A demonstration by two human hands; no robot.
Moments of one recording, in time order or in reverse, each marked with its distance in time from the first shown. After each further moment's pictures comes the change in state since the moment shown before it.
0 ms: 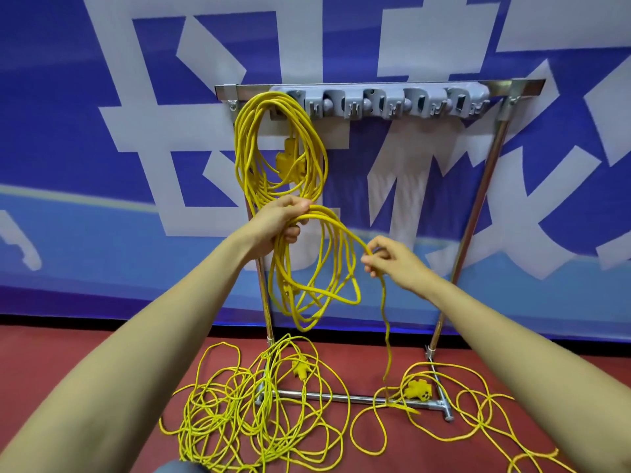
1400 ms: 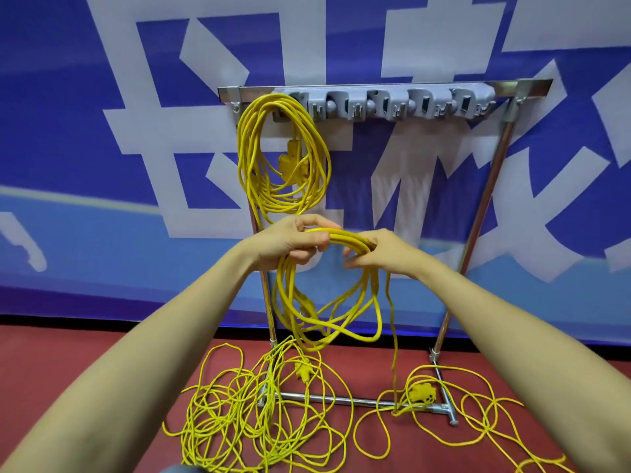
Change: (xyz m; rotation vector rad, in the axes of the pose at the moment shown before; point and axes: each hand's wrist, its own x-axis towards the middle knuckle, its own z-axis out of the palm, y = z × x) left_hand -0.015 -0.007 0.007 0.007 -0.382 -0.027; right_hand 0.021 -0.037 0.000 -0.227 -0.220 -0.095
